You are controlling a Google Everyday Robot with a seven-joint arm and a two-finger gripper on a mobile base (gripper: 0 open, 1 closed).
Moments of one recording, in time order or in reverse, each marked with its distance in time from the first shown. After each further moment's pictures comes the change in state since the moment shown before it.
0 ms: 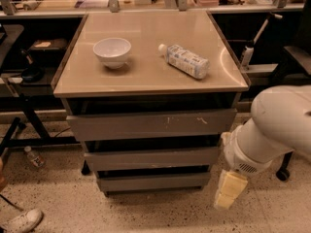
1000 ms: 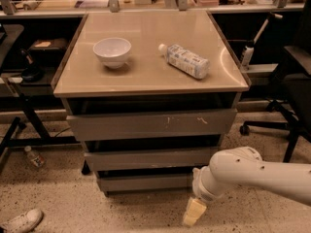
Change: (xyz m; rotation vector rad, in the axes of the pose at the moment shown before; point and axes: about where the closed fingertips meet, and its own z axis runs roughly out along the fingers) arm -0.003 0.017 0.225 -0.105 -0.111 0.059
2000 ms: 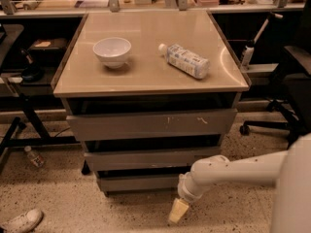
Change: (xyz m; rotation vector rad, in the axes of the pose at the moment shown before) arm 0.000 -0.031 0.128 -0.049 -0.025 0.014
